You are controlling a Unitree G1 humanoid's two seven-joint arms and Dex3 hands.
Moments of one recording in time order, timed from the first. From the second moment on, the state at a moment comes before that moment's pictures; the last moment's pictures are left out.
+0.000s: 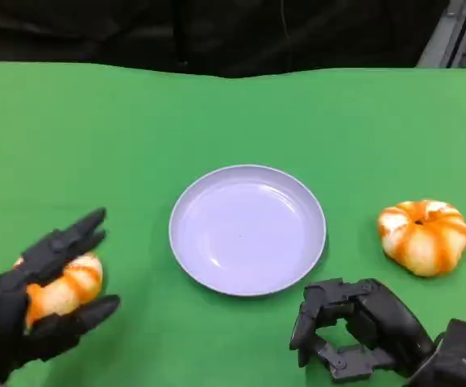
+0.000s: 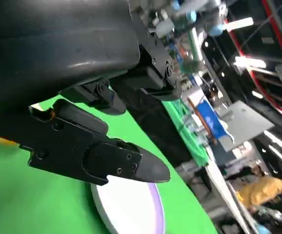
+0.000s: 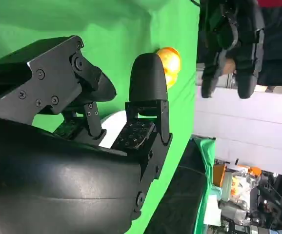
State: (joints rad) left arm -0.01 0.19 0.16 0.54 0.11 -1.00 -0.07; right arm -0.19 0.00 0.12 0.75 0.12 -0.83 0.59
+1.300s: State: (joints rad) left arm -0.03 0.41 -0.05 0.53 0.76 -0.42 0.43; right arm -0.18 0.00 0.12 0.73 0.12 -0.83 0.59
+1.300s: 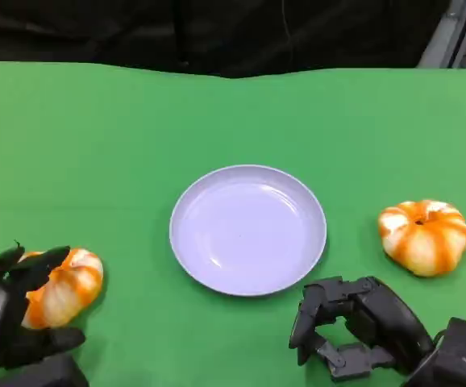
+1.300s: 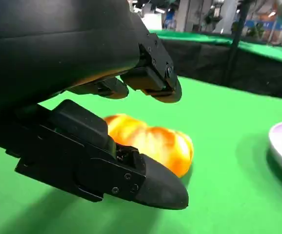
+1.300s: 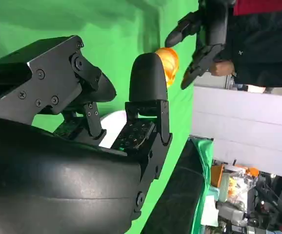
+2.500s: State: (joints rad) left arm -0.31 0.45 -0.26 0.95 0.67 -0.41 0.42; right arm -0.18 0.00 0.12 0.73 0.11 -0.82 0.59
